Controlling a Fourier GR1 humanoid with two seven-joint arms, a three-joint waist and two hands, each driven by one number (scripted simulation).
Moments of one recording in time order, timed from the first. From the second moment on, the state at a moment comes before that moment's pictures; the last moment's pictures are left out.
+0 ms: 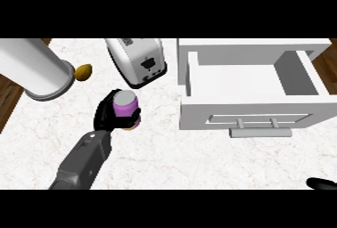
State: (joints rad) left arm -0.67 0.07 0.25 -0.27 0.12 -0.02 -0.71; right arm 0.09 -0.11 -0.34 -2.21 -0.13 0.11 0.26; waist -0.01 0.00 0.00
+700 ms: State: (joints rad) left arm -0.70 0.04 0.15 -0.53 0.11 0.06 -0.39; right arm 0.10 -0.09 -0.32 -2.24 -0.08 0.09 0.28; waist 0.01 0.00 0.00
